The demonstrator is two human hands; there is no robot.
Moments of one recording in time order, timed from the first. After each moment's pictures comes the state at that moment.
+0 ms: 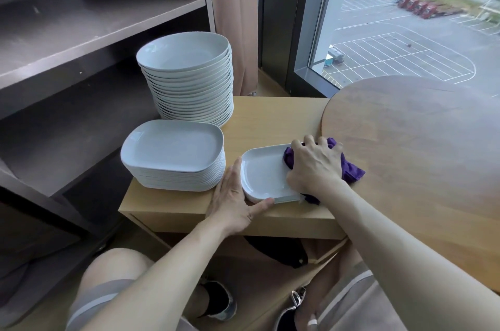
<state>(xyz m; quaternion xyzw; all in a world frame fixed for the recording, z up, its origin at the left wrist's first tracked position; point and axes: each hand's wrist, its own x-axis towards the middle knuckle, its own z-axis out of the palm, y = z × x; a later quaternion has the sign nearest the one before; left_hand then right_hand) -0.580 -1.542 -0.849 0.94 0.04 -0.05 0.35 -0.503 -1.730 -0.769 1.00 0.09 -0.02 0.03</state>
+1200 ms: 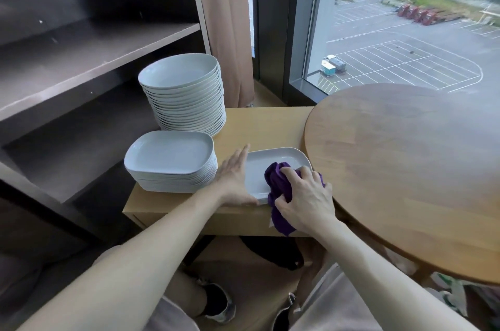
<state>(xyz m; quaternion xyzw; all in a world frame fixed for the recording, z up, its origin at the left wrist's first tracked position) -0.552 -1.567 -0.775 0.97 -0.04 -0.14 0.20 -0.584 -1.768 -0.784 0.98 0.09 0.01 -0.20</state>
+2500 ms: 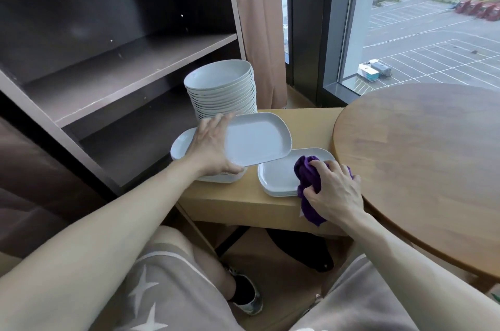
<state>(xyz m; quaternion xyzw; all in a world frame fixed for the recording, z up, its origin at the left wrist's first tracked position) -0.587 -1.485 -0.690 0.99 0.01 0.07 0.14 -0.582 -1.778 -0.788 0.97 0.11 0.05 -0.22</state>
